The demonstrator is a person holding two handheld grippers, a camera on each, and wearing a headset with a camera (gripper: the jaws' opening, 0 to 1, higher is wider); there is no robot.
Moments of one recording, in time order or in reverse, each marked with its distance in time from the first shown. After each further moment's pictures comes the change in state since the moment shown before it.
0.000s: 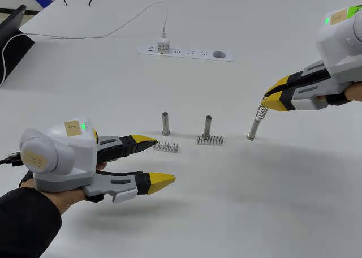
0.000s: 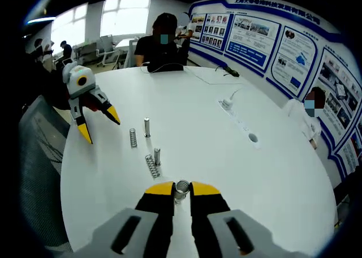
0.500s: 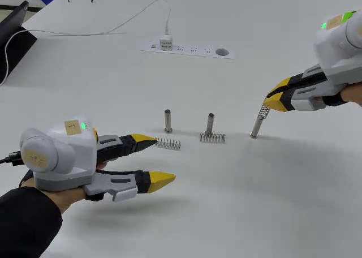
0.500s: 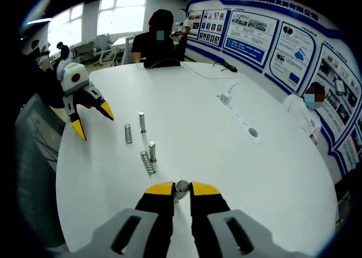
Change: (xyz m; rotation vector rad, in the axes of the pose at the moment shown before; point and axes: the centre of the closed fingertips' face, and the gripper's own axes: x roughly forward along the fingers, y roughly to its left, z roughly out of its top) left arm -0.003 0.001 -0.005 -0.014 0.003 0.010; right arm 0.010 -0.002 -0.009 0.015 0.021 -0.005
